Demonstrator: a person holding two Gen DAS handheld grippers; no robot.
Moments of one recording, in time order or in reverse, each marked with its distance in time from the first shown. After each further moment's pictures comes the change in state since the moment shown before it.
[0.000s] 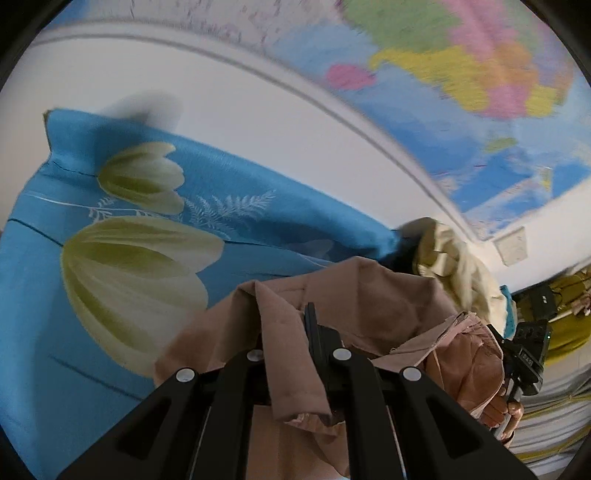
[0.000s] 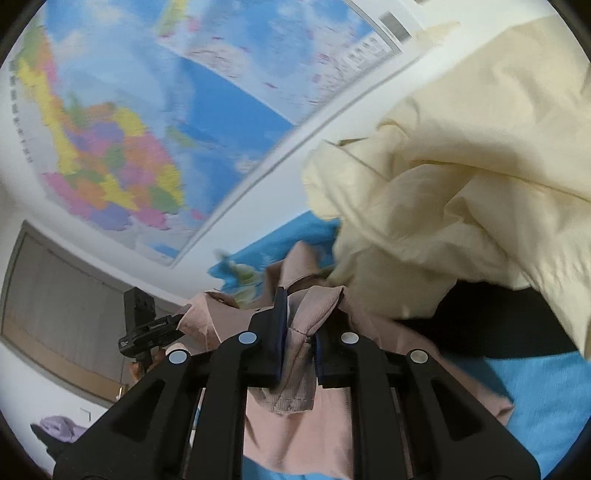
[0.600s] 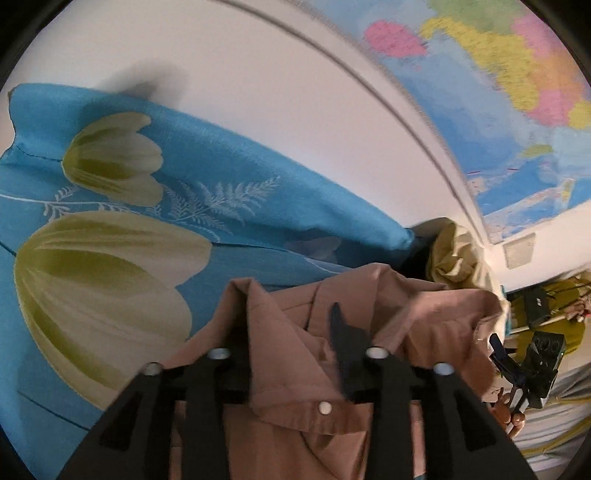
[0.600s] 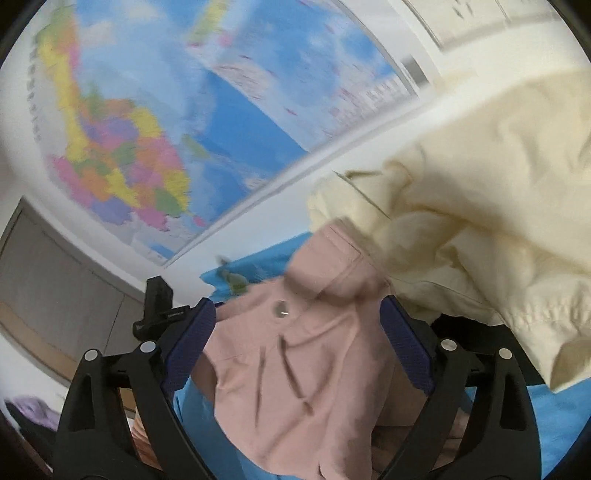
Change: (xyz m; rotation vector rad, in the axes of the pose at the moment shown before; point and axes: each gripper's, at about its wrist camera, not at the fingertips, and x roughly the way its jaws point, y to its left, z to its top) left arm 0.039 0.014 0.010 -0.010 0.038 -0.068; right arm -0.027 0.017 -0.003 -0.145 -0.084 -0.021
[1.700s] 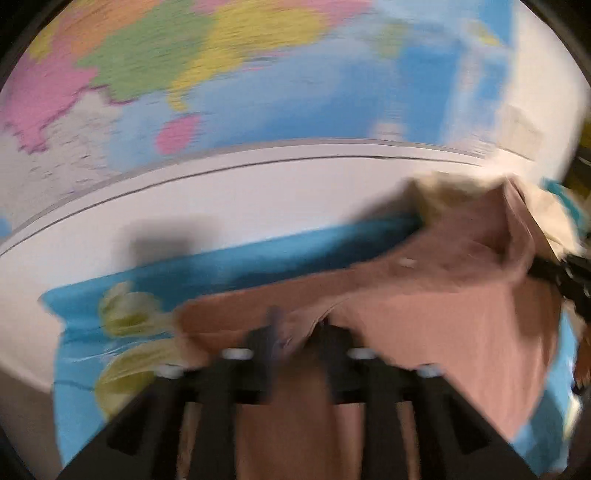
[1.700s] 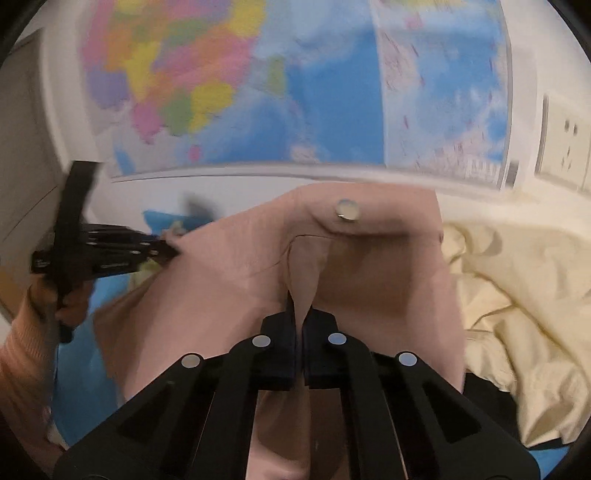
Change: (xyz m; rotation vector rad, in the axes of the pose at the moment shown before) left arm 0.017 -0.119 -0.024 0.543 -0.222 0.428; right arm 0.081 0.074 -0.038 -0.477 -0.010 -0.342
